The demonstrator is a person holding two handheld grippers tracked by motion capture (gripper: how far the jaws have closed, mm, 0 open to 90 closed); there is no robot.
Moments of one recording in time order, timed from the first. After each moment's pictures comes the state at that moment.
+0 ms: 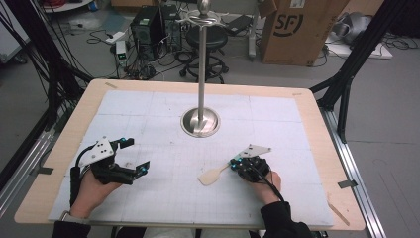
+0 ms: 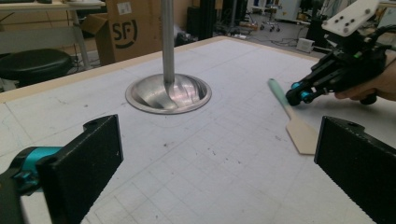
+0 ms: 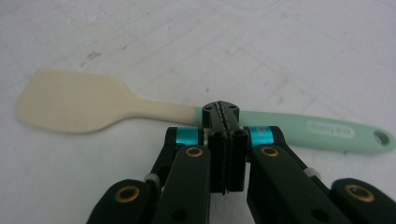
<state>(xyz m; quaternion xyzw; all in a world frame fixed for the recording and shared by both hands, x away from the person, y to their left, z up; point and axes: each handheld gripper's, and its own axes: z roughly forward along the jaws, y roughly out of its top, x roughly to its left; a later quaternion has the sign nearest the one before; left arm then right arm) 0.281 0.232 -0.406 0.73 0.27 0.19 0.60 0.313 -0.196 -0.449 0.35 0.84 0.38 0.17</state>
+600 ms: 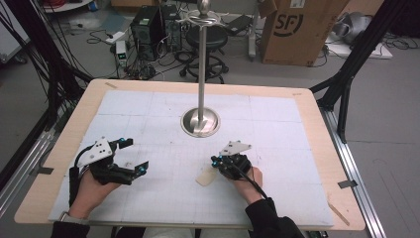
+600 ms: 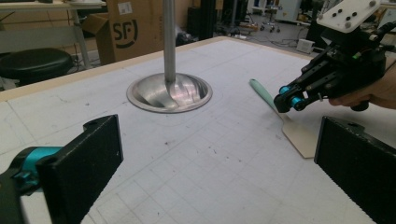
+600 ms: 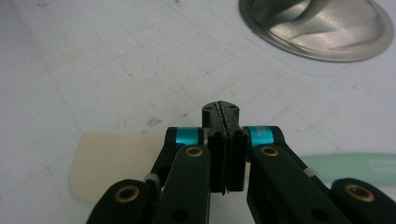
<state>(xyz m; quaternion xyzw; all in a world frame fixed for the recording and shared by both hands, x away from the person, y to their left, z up) 0.280 0.235 -0.407 0.73 0.28 0.19 0.60 0.315 -0.144 -0.440 0.31 0.85 0.41 0.16</state>
